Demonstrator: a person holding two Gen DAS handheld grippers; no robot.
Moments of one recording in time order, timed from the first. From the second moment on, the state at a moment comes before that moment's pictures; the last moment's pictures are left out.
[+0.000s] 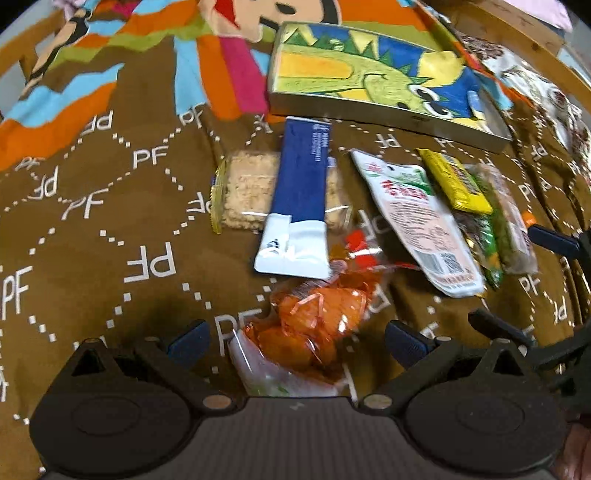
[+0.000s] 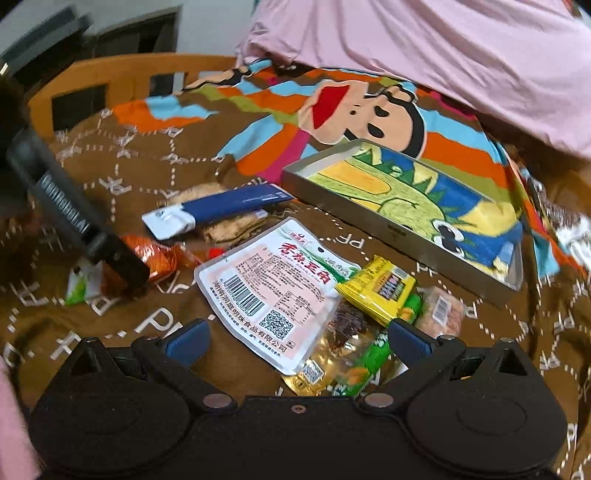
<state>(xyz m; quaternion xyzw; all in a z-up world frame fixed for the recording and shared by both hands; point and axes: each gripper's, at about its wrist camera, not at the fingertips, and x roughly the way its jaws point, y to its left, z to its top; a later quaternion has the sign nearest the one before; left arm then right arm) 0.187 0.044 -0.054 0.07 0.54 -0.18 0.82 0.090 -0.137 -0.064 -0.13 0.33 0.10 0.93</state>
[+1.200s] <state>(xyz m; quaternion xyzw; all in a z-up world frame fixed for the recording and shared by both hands) 0.196 0.031 -0.068 0.09 0.50 -0.21 0.83 0.143 -0.073 -0.137 -0.43 0.20 0.00 0.88</state>
